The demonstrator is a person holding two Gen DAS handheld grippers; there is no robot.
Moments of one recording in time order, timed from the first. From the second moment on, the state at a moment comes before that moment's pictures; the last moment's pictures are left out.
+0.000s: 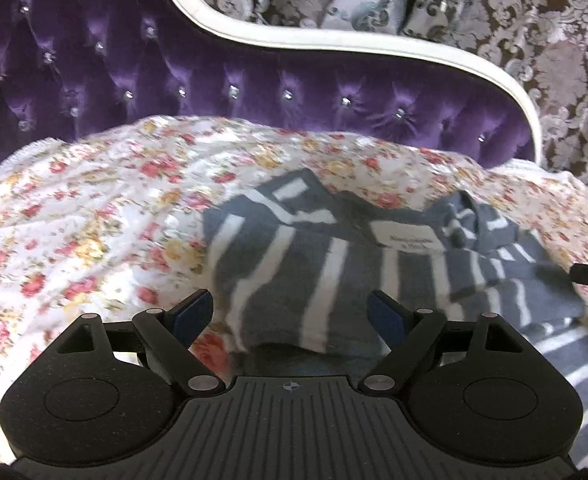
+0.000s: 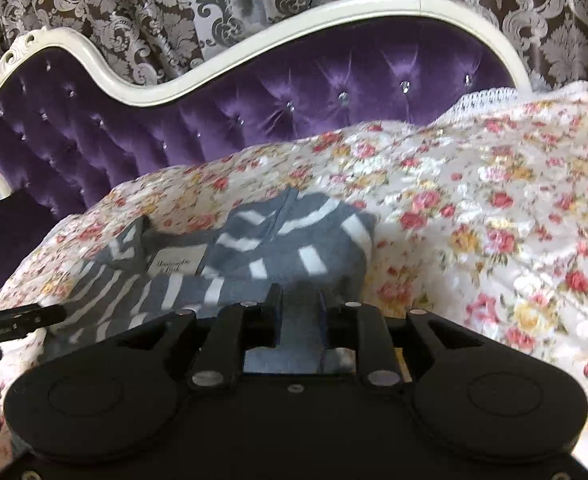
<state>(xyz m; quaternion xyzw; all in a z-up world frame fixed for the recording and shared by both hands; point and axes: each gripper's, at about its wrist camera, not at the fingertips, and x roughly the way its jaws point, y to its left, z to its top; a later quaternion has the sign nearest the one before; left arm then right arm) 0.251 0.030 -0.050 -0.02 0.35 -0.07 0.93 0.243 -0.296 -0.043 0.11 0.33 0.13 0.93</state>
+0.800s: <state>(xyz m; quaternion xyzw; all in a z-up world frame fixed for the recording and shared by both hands) 0.262 0.020 -0.077 0.00 0.39 -0.07 0.92 0.220 -0.182 -0.060 -0.18 0.27 0.26 0.91</state>
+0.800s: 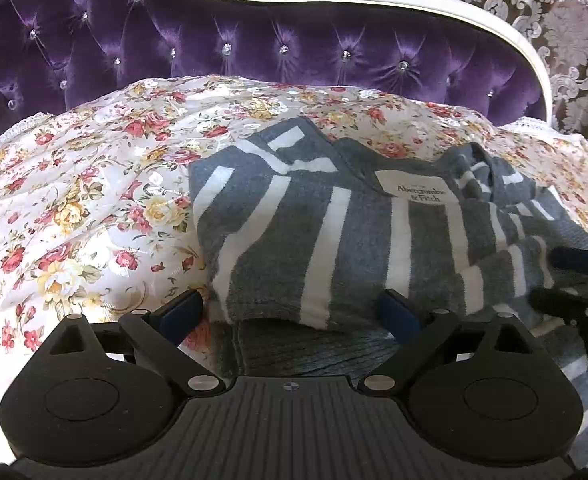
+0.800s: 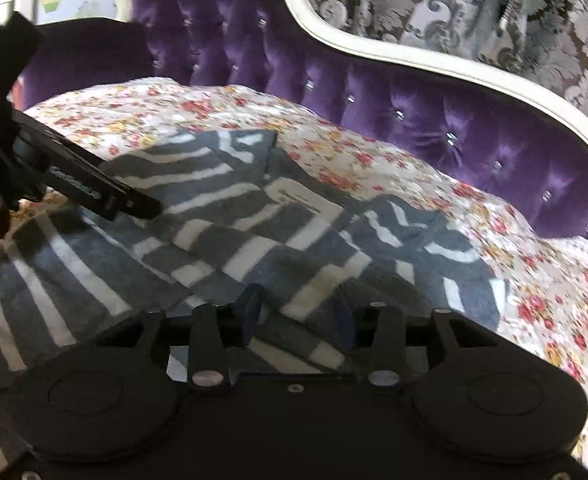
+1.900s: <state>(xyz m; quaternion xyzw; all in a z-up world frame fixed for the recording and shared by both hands) 0.234 0.024 -0.054 -0.01 0.36 -0.05 0.93 0.227 -0.268 -0.032 0.10 0.29 0.24 0.92</state>
